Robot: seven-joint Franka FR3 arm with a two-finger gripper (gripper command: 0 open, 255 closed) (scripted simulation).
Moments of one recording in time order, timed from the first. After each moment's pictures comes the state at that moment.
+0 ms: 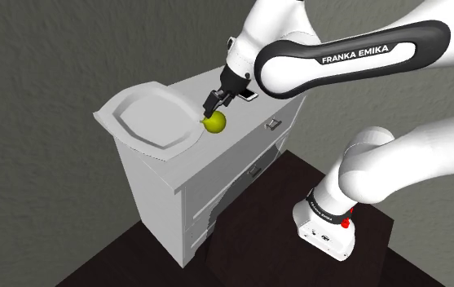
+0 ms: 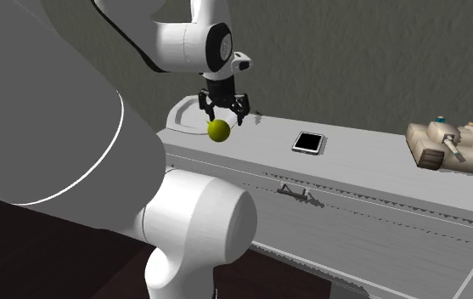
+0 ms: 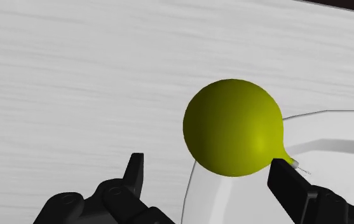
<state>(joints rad) 0.09 -0.62 0.23 -2.67 0.15 2.41 0.09</state>
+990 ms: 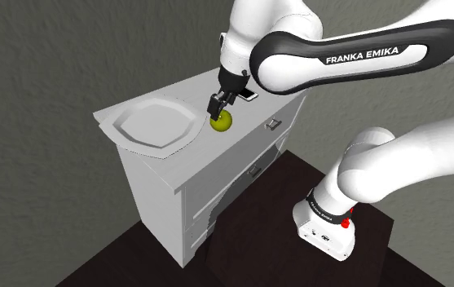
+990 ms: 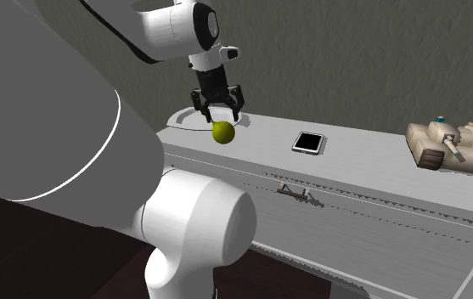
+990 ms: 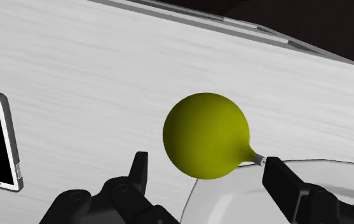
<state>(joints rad) 0.06 -0.61 0.33 -2.56 0.01 2.16 0.15</state>
